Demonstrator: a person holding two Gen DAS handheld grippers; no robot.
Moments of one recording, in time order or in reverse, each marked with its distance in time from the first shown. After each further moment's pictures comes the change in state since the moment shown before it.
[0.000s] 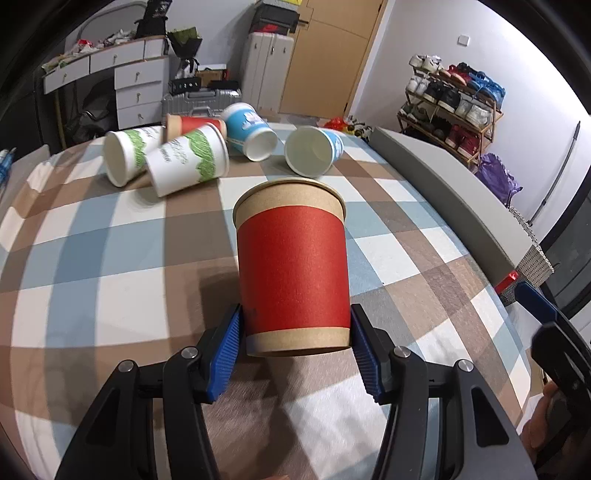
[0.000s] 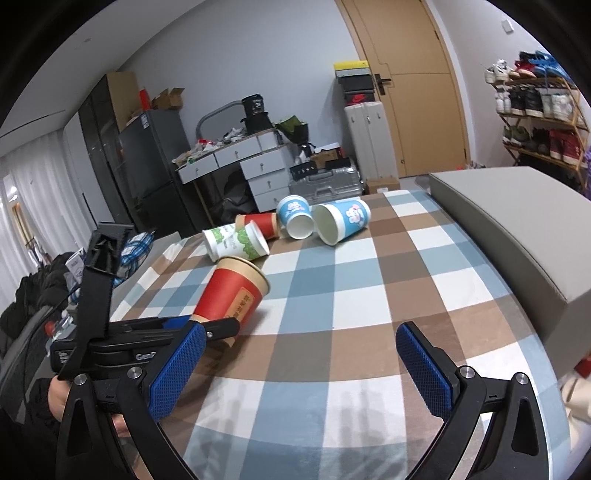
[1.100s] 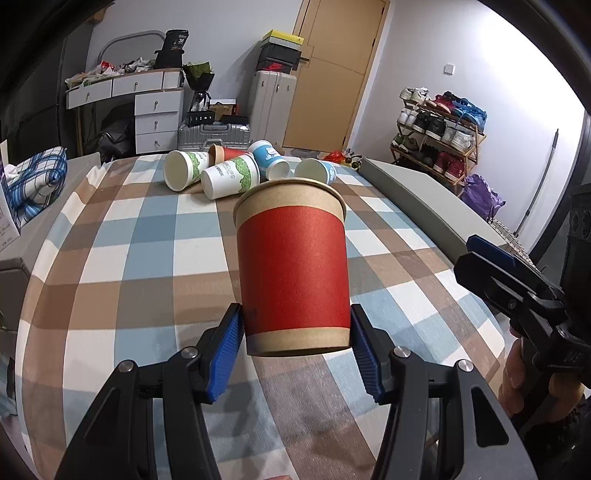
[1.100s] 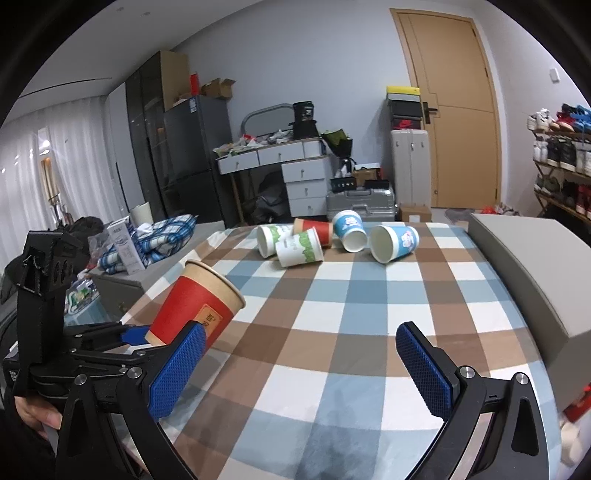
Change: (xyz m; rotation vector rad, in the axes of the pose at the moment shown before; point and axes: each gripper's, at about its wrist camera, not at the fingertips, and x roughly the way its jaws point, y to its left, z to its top) left arm -0.063 0.015 -0.048 0.005 -0.146 -0.006; right arm -0.028 0.068 -0.013 -0.179 -0.038 0.064
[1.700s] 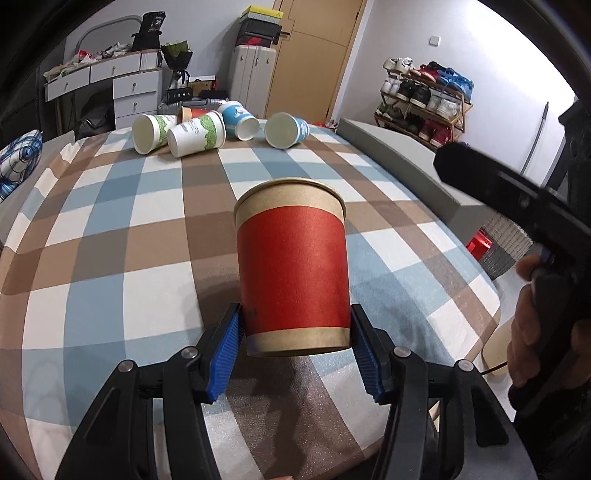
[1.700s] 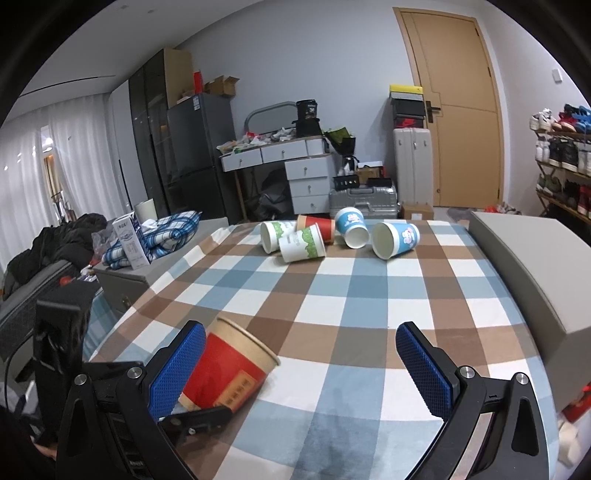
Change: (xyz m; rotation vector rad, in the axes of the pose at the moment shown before) left arm 0.020 -0.024 -0.034 0.043 0.094 -0.041; right arm -0.006 -0.001 -0.004 -0.004 0.008 0.006
